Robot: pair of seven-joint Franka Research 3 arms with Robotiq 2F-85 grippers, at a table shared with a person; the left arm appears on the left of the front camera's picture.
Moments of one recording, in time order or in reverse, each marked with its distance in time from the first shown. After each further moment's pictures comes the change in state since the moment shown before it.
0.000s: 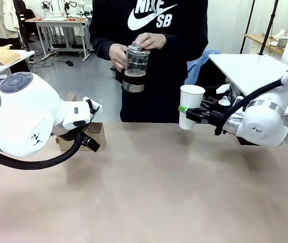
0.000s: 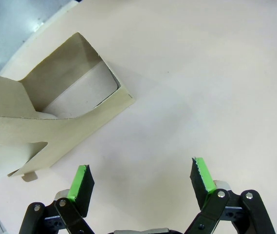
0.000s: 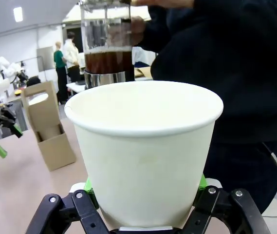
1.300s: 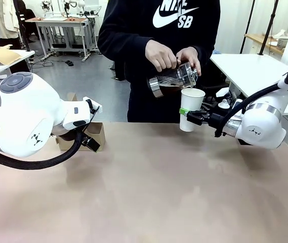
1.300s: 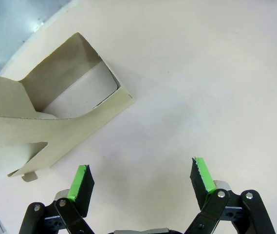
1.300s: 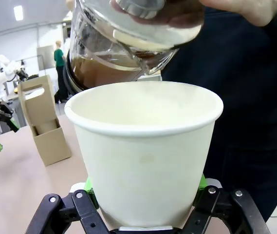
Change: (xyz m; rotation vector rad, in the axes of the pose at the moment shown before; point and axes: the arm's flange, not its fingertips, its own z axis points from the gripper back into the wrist) left arm 0.000 0.000 0.000 0.000 0.000 0.000; right arm -0.011 -0.009 0.001 0.006 0.003 0.005
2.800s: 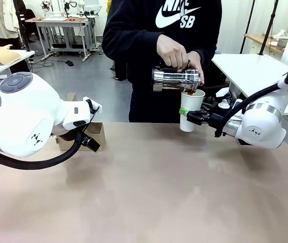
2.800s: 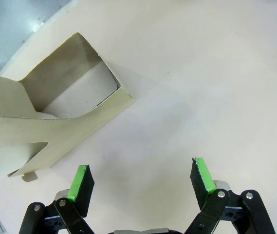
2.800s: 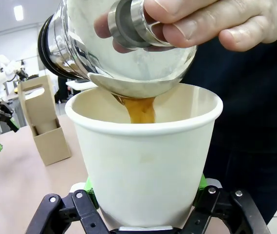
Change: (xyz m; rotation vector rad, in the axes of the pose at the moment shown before) left arm 0.000 0.000 0.000 0.000 0.000 0.000; right arm 0.000 0.000 0.000 0.000 0.000 0.000
